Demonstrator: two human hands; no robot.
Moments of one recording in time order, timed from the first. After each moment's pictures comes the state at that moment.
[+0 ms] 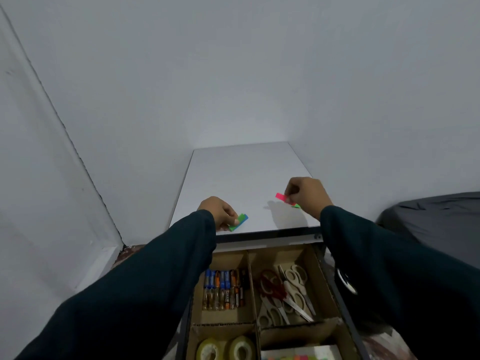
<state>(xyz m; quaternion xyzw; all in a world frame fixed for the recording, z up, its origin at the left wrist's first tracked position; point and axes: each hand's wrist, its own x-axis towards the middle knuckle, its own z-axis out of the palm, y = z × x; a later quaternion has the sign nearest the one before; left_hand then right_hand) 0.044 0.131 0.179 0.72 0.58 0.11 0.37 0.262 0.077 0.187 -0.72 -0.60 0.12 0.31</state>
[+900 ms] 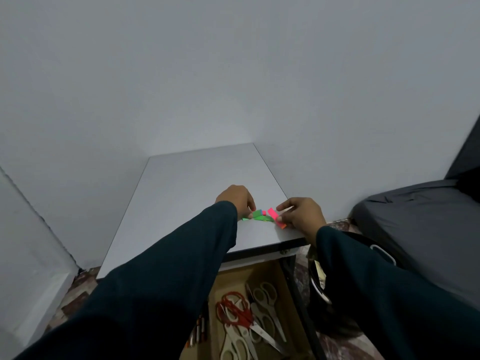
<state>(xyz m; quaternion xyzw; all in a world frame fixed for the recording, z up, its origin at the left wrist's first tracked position) 0.197 0.175 0.177 0.88 0.45 0.02 0.16 0.335 0.076 0.144 -0.75 -0.40 0.29 0.44</state>
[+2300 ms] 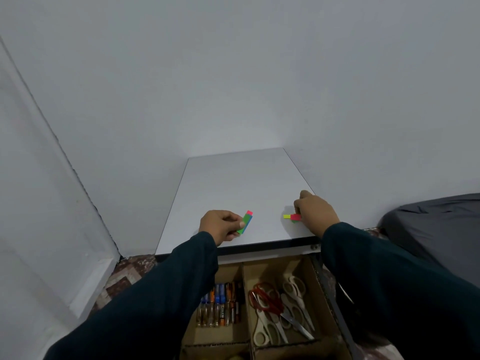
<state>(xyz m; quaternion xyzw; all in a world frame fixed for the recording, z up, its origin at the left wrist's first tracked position) 0.066 0.124 0.152 0.64 0.52 0.31 0.48 0.297 0.085 0.159 -0.76 -0.65 -0.04 0.01</state>
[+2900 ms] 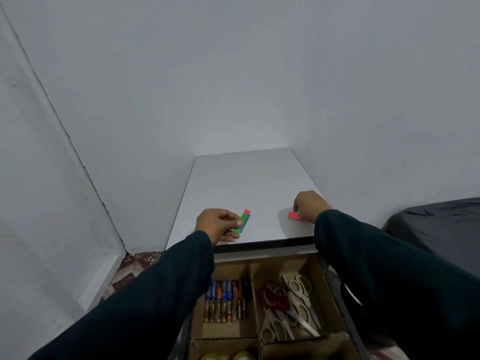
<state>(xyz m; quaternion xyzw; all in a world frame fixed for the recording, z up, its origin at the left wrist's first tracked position) 0.040 0.114 0.165 0.61 0.51 0.32 0.51 0.283 0.113 0.167 -0.78 -0.62 0.08 0.03</state>
